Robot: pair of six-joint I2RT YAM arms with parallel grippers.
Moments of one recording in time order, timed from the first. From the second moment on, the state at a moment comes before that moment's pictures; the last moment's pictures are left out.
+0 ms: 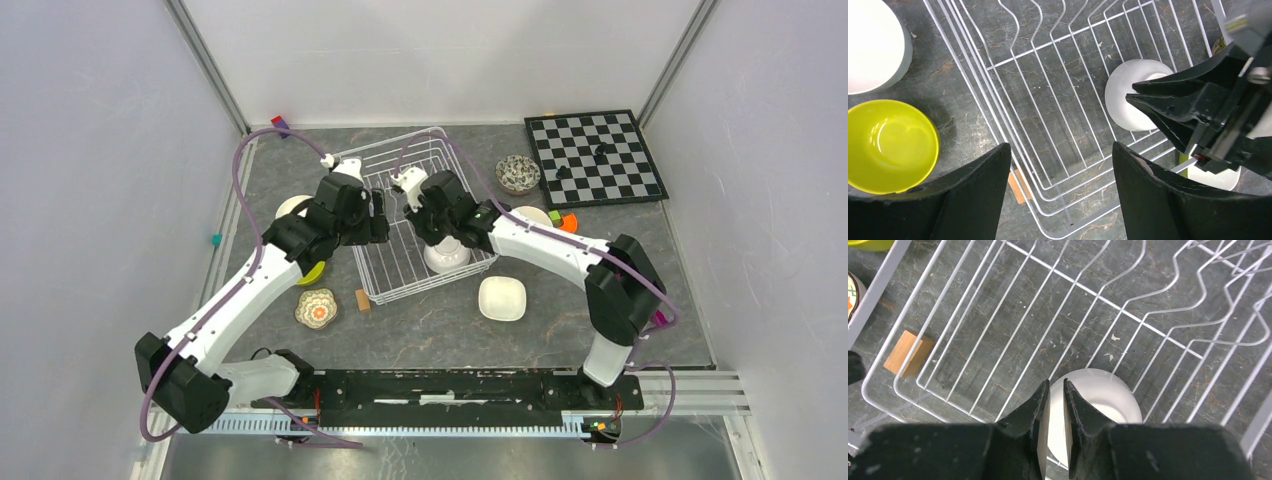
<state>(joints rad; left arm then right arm) -0.57 1.18 1.12 -0.68 -0.23 -0.46 0.82 1.76 1.35 -0.29 0.00 -0.04</state>
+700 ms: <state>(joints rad) -0.57 1.51 1.14 -0.50 0.11 -0.55 0.81 1.12 0.81 0.02 0.49 -0.04</state>
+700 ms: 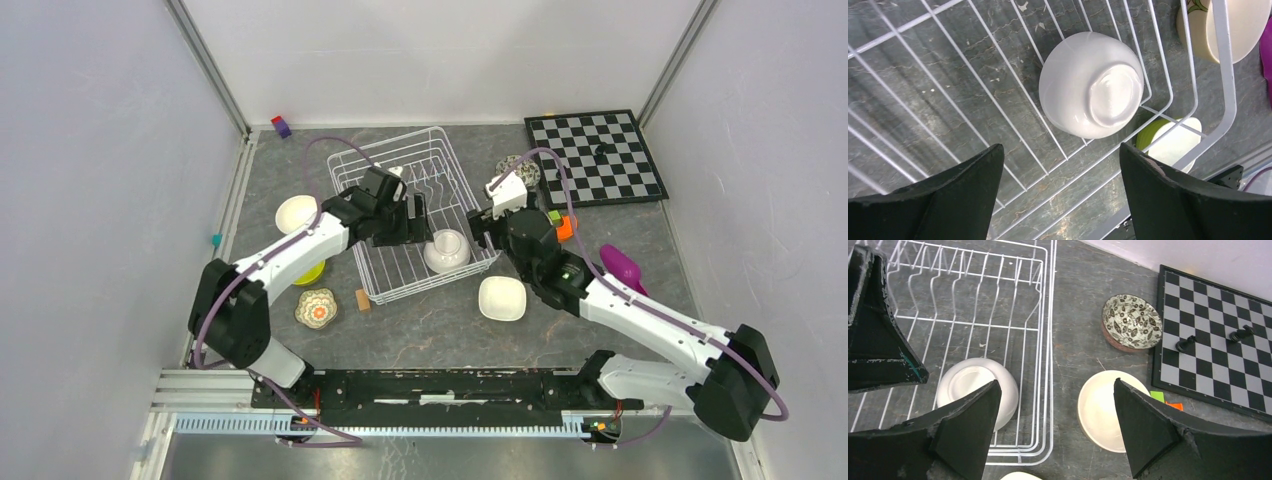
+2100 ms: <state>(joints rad) -0.58 1.69 1.09 -0.29 0.16 -0.61 0.81 1.31 0.77 0.02 0.36 0.04</state>
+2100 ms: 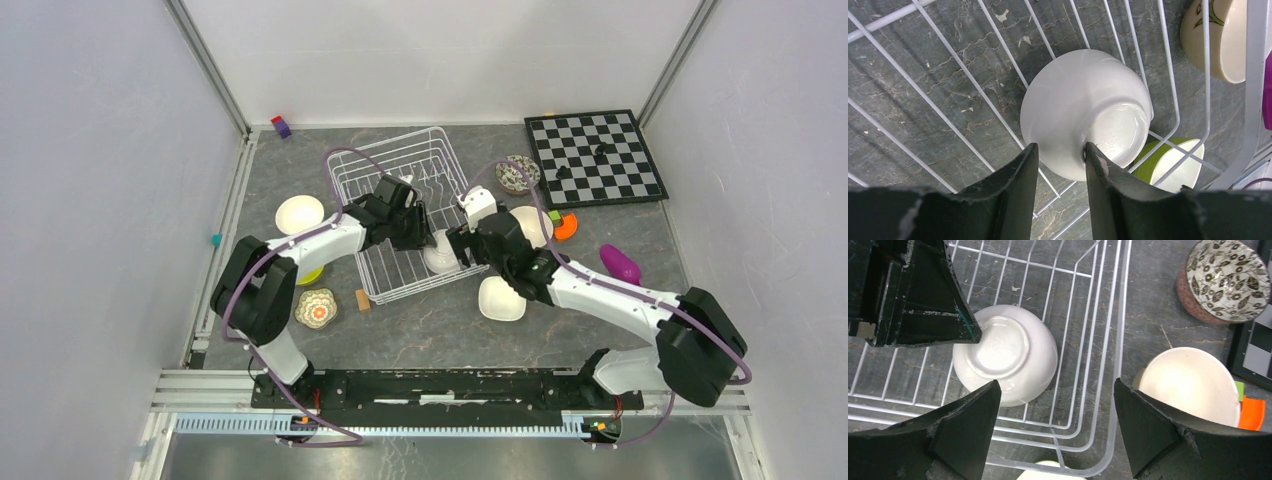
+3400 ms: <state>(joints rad) -0.57 1.60 1.00 -0.29 0.08 -0.61 0.56 1.61 0.98 0.02 -0.41 0.35</state>
